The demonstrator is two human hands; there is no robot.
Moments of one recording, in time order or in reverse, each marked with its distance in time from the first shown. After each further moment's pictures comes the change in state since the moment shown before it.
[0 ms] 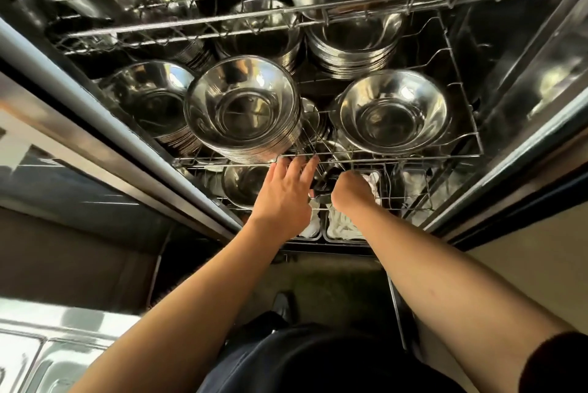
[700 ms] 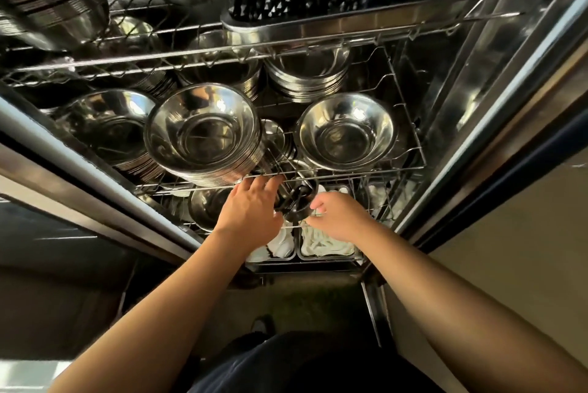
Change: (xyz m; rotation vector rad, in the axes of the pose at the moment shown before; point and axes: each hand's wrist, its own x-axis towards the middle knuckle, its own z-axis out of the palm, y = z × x) left_hand 0.007 -0.002 -0.020 -0.106 -0.052 -0.021; right_hand -0.045 0.042 -0.060 0.105 -0.146 -0.287
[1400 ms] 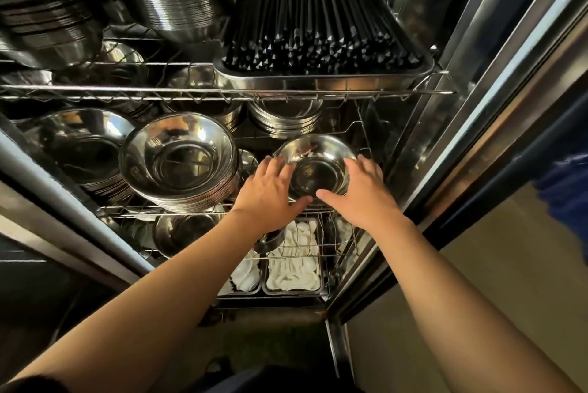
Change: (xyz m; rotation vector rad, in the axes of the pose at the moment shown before) left_hand 0.067 0.058 -0.038 -0.103 0.177 0.113; right_hand -0.014 0.007 -0.117 -0.211 0.426 0.058
